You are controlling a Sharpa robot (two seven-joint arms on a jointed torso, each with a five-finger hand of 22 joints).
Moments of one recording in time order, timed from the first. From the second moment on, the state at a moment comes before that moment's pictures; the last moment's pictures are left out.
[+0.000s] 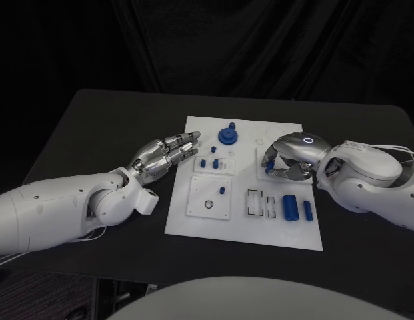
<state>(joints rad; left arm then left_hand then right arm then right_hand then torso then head) 1.08 -0.91 -0.21 1.50 -0.13 0.06 0.68 1.46 0.22 -0.13 0.16 0.57 0.37 0.15 0.05 0.04 0.10 0.15 0.27 0.04 0.05 0.19 0.05 0.02 0.16 0.00 0.29 0.00 0.00 1.29 -0.90 -0.25 1.65 -1.68 -0.30 -0.10 1.59 -0.12 0.38 0.17 0.15 1.06 0.13 0.19 0.21 1.09 0.10 0.34 0.13 1.34 -0.01 1.22 0.98 0.12 1.34 0.10 0.94 1.31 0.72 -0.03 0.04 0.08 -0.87</state>
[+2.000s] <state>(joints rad) 1.08 -0.90 -0.21 1.50 -0.13 0.02 0.68 1.40 0.22 -0.13 0.23 0.57 0.38 0.15 0.06 0.05 0.10 0.15 0.29 0.04 0.04 0.17 0.07 0.02 0.16 0.00 0.29 0.00 0.00 1.24 -0.68 -0.25 1.77 -1.79 -0.29 -0.05 1.58 -0.12 0.37 0.16 0.13 1.07 0.12 0.19 0.24 1.10 0.11 0.32 0.16 1.39 -0.03 1.24 1.04 0.11 1.37 0.08 1.01 1.31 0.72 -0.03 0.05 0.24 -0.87</state>
